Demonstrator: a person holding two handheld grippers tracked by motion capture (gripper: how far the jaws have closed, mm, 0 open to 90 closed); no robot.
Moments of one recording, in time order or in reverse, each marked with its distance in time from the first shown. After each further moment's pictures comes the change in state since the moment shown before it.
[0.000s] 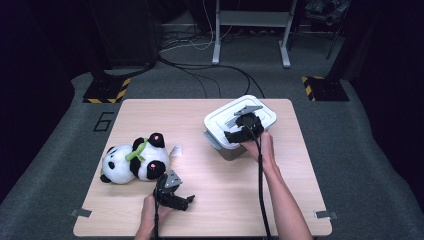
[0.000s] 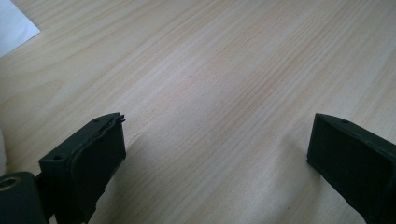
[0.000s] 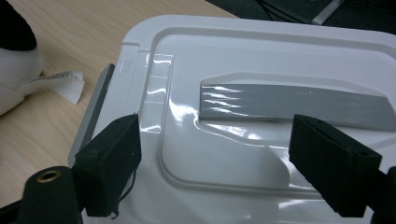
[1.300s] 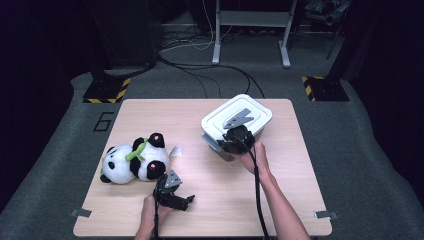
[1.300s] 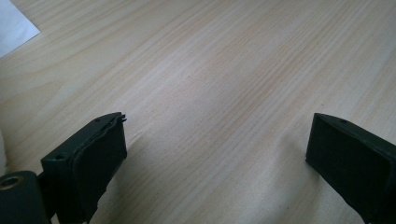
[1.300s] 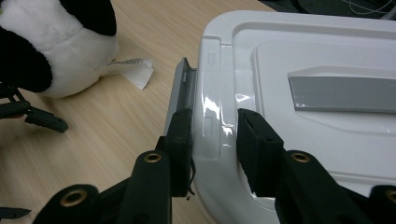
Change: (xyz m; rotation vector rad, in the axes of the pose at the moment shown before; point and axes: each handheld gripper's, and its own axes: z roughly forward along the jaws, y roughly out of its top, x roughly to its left) left arm 0.000 0.000 0.000 -0.003 -0.002 0.000; right arm 0.045 -0.012 -0.011 -0.008 0.132 -0.075
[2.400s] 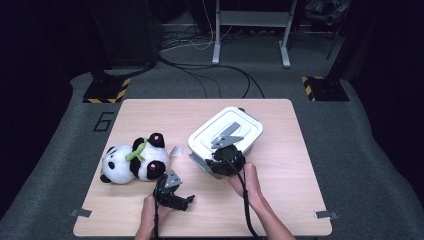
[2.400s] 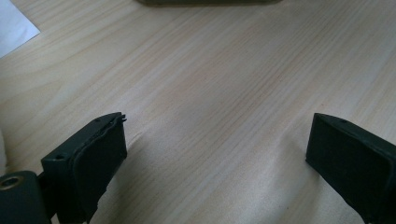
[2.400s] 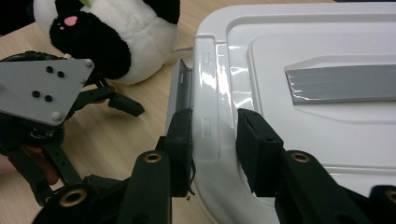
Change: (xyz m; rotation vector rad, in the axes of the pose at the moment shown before) left arm 0.000 0.000 0.000 0.006 -0.002 0.000; right arm 0.070 -0.012 -0.021 0.020 0.045 0.032
